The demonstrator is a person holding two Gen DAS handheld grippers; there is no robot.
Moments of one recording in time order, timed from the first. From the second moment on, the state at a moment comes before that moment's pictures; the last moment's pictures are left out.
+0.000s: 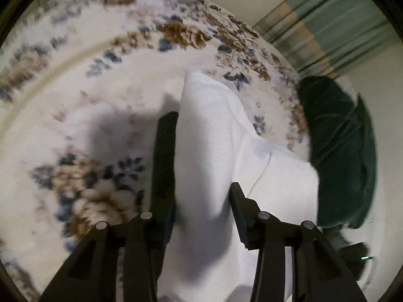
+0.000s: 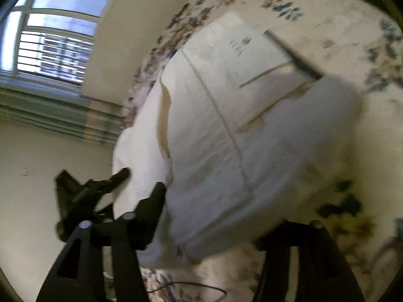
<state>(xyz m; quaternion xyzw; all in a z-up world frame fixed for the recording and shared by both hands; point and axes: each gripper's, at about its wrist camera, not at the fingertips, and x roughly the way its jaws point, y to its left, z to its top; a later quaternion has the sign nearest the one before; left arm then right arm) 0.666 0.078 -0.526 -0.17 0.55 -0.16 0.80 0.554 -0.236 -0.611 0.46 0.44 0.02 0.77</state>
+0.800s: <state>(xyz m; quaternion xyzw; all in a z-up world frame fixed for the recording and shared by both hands) 0.412 0.019 -0.299 0.04 0.42 -0.07 0.90 0.361 -0.192 -0.308 0.09 0.41 -0.12 0.90</state>
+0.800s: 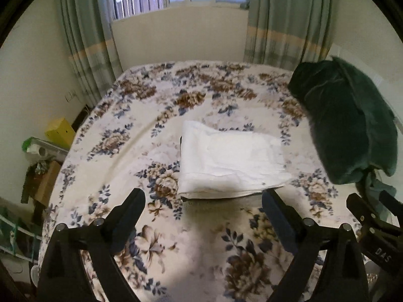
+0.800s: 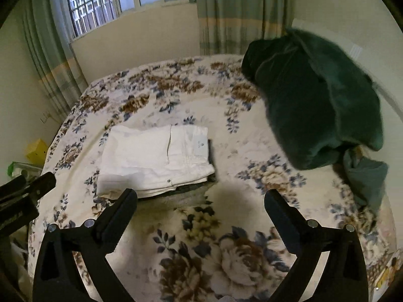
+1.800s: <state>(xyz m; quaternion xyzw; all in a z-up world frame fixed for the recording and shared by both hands) 0.109 0.021 -0.104 0.02 0.30 -0.03 0.95 -0.021 -0.186 -0.035 0.04 0.29 -0.06 0.96</state>
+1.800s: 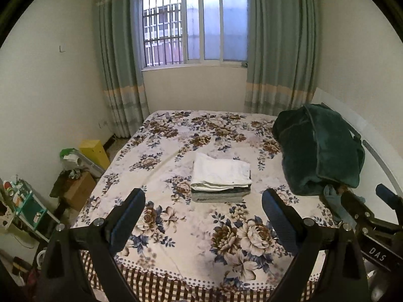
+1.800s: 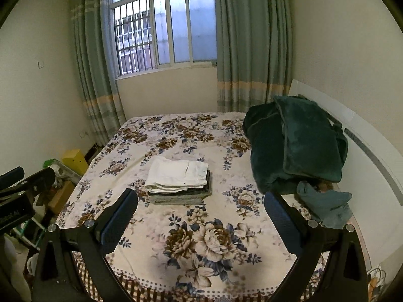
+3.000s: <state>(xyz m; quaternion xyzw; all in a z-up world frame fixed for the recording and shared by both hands) 0.081 0.046 -0.077 0.02 0.29 -0.03 0.96 -0.038 -0.150 0.014 0.03 0.26 -0.04 0.97</state>
